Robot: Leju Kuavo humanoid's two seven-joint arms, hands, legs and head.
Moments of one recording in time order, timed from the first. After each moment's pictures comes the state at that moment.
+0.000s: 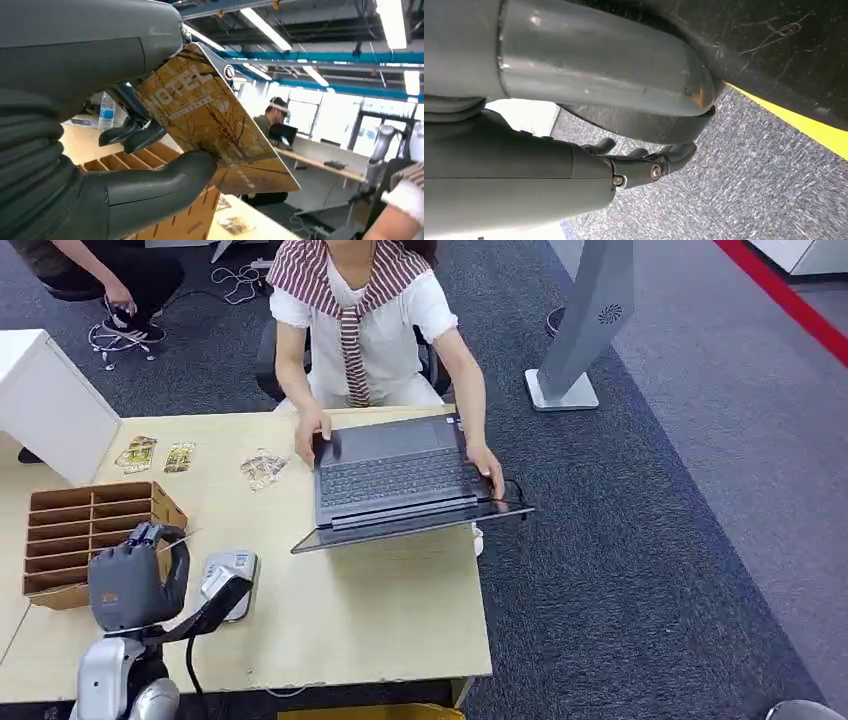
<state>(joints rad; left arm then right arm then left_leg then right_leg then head) -0.10 0.16 -0.23 -1.42 -1.17 0.55 0.04 -0.05 0.18 -0.60 -0.20 1.21 -0.08 0.19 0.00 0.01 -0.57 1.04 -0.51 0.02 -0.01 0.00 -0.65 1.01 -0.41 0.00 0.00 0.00</state>
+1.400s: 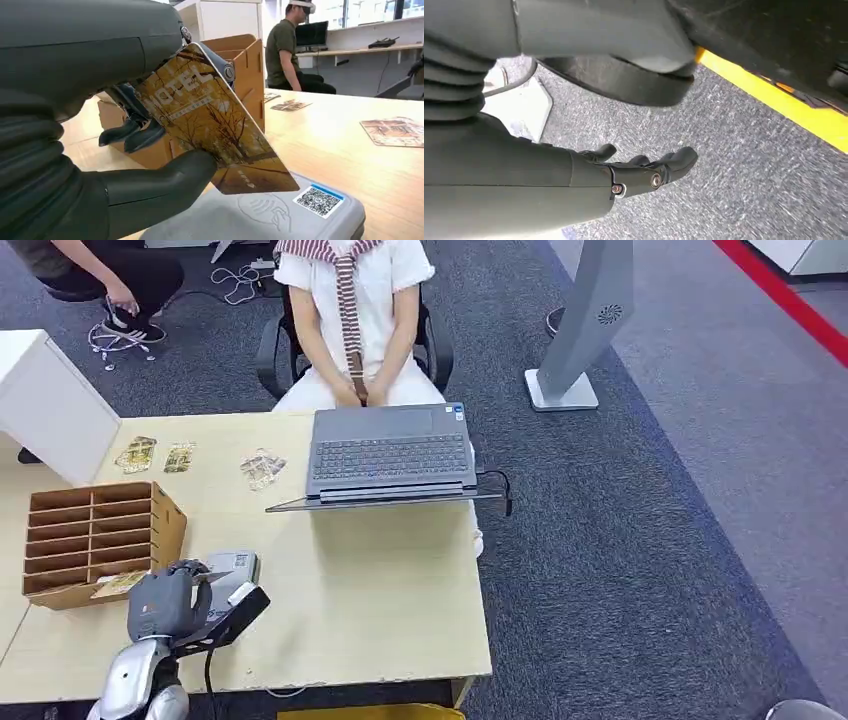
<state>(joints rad) -0.13 0.15 -0.21 -1.19 -1.22 0.26 0.12 -0.06 0.18 -0.62 -0.21 1.24 -0.07 0.18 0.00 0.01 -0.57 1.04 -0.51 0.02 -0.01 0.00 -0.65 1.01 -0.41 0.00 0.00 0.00</state>
